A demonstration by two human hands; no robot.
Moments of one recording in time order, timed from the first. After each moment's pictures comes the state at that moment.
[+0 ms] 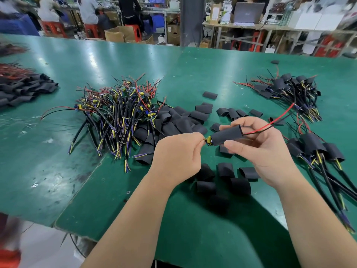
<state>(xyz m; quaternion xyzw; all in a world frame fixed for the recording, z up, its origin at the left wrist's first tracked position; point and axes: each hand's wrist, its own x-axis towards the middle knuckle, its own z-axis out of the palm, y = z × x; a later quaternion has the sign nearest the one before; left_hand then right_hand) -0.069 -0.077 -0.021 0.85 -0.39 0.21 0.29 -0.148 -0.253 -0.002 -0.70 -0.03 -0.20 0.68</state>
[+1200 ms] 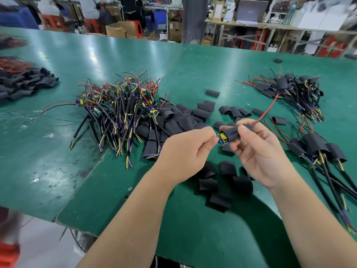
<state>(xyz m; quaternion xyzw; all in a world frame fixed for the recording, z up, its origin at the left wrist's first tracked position) -0.074 -0.078 -0.015 0.80 -0.44 0.16 0.38 -0.142 -0.245 -0.009 -0.53 0.01 -0.14 0.83</state>
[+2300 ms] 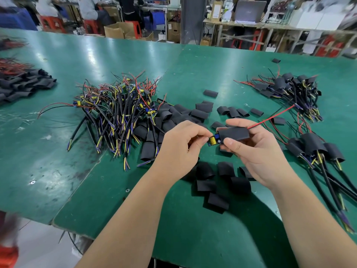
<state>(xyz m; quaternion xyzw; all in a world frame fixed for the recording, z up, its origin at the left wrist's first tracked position) -0.065 -0.083 -0.021 0.75 -0.39 0.16 0.50 -0.141 -0.251 -0.014 -0.65 0.00 -0.17 0.74</state>
